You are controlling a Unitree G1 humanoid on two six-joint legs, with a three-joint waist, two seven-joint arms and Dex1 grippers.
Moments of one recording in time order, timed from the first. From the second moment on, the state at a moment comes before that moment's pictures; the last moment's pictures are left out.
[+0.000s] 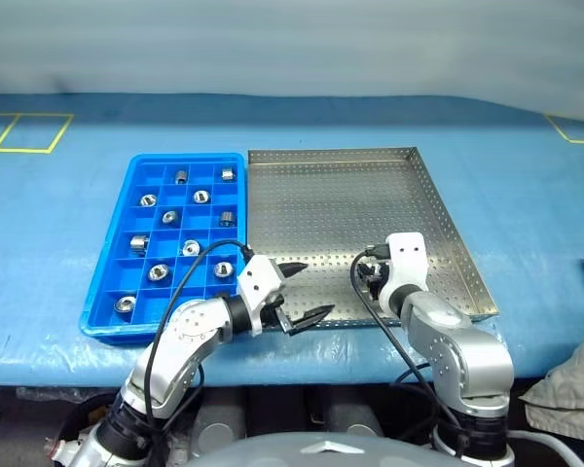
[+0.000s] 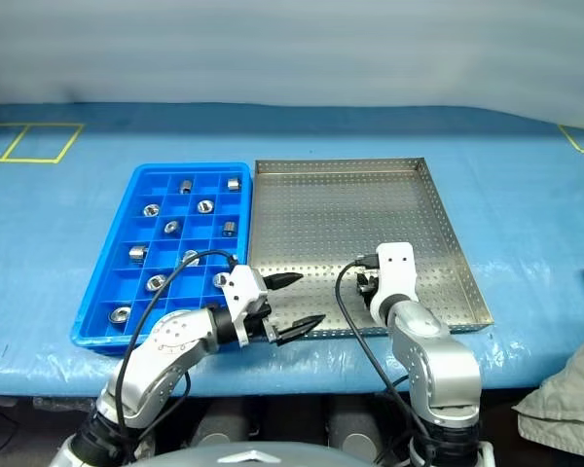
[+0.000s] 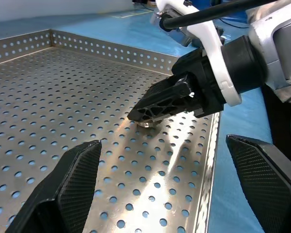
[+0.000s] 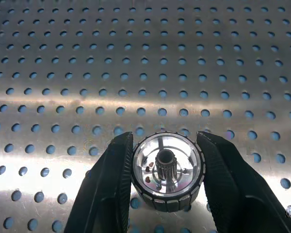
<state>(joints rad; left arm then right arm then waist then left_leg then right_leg) -0.02 0.34 -0.35 -0.43 -0.29 0.40 -0.62 -0.08 -0.10 -0.04 -0.62 0.14 1.21 0.07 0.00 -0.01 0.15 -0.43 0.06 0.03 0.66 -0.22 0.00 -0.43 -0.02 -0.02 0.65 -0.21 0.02</state>
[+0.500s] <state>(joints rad) 0.25 0.34 -0.16 -0.55 -0.28 0.21 -0.51 -0.40 -0.18 0.15 -0.58 0.21 1.19 0.21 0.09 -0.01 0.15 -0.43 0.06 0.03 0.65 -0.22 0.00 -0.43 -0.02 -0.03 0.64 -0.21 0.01</state>
